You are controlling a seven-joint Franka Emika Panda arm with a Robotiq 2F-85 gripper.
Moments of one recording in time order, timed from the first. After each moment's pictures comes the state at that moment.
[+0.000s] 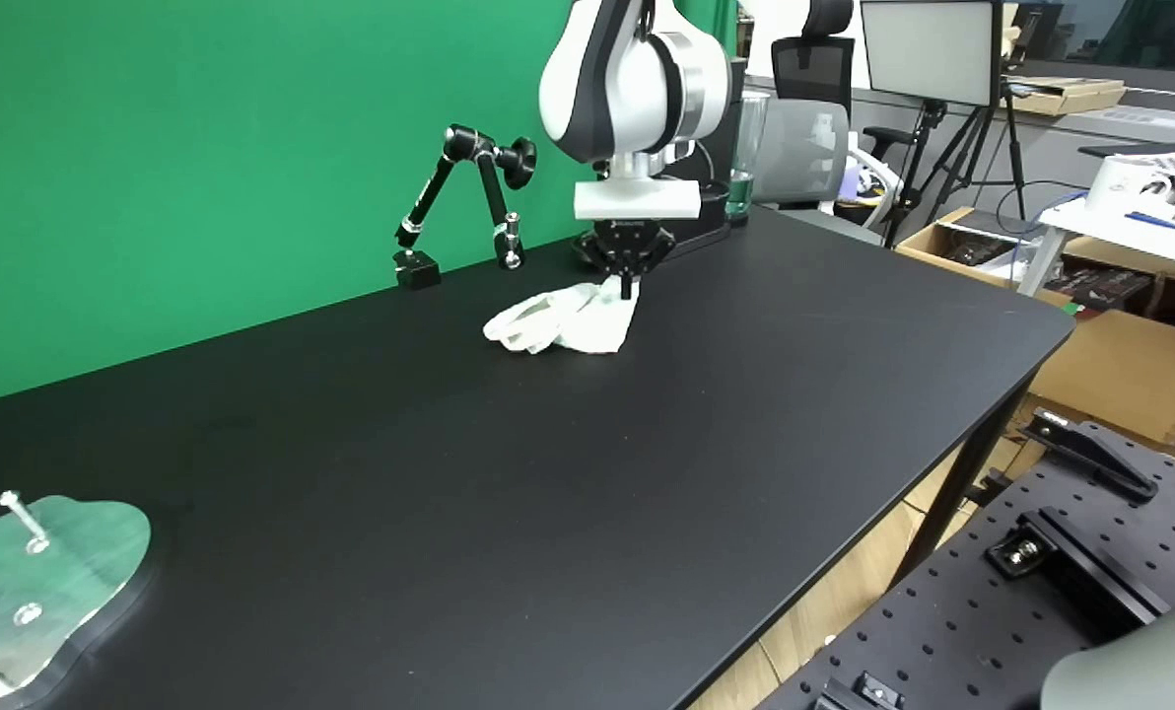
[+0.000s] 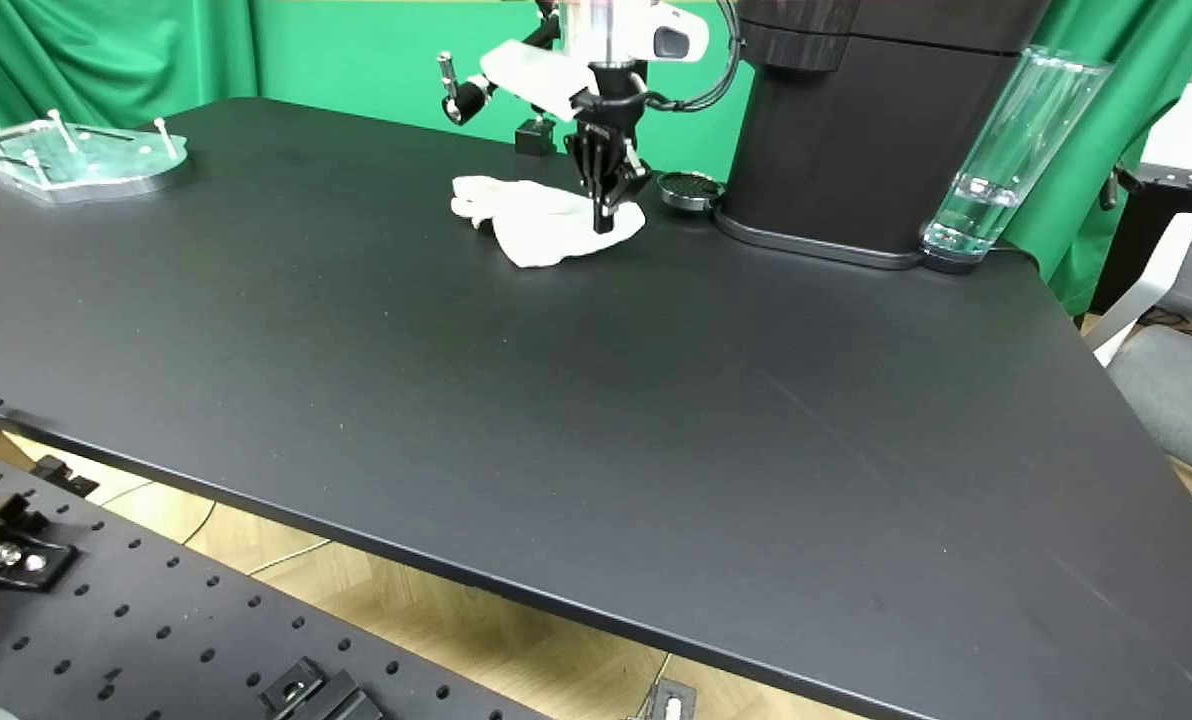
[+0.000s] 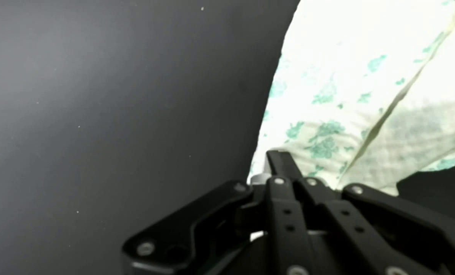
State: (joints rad) arm 0.05 0.61 -0.15 -1.97 0.07 2.64 0.47
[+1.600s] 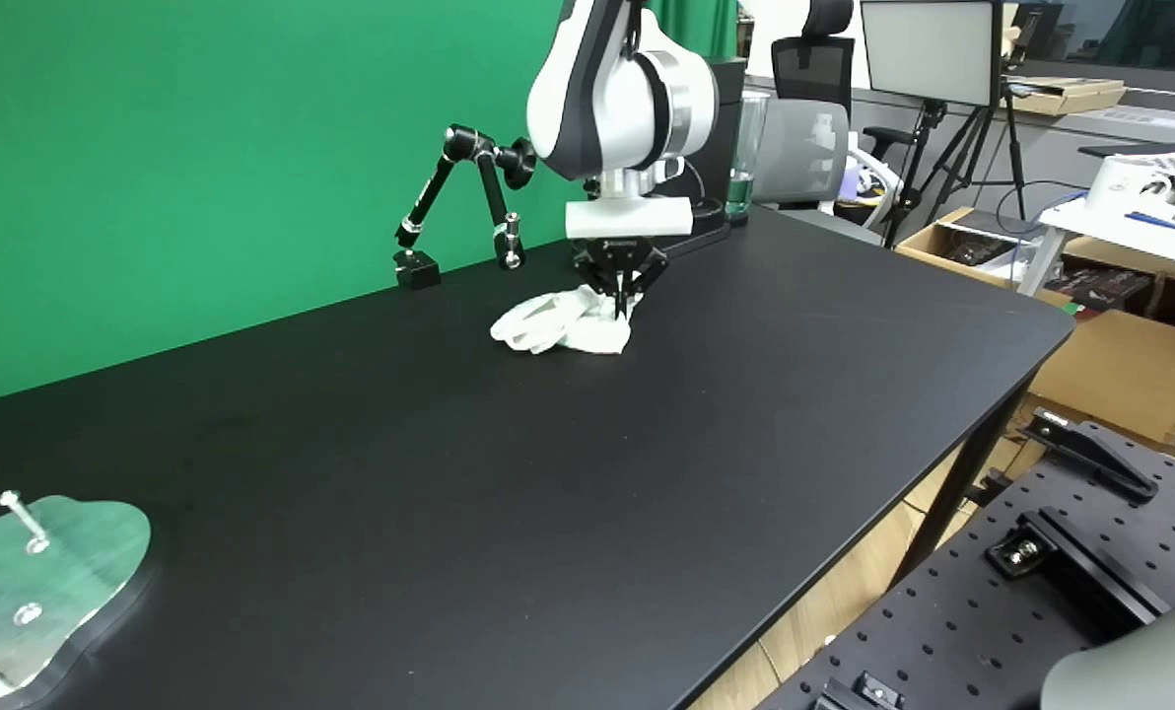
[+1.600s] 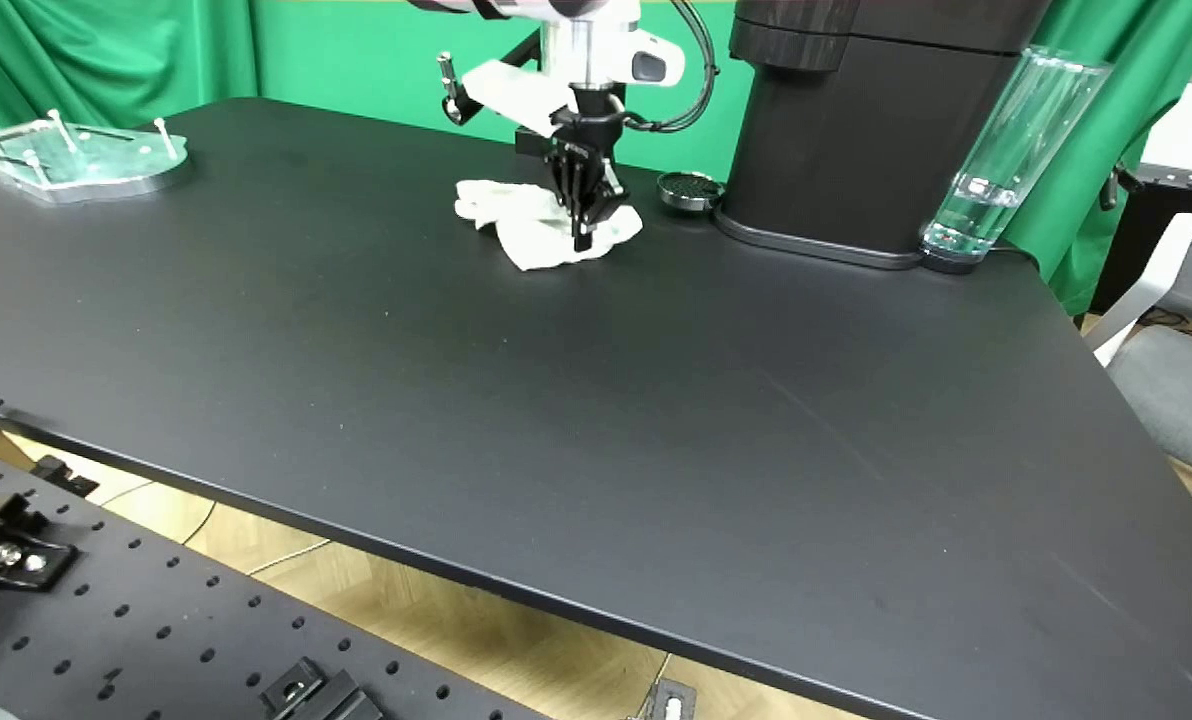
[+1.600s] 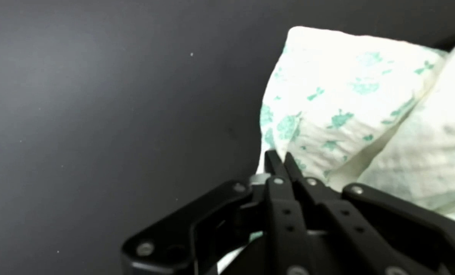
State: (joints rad) arm 0.06 0.63 -0.13 -1.97 0.08 2.60 0.46
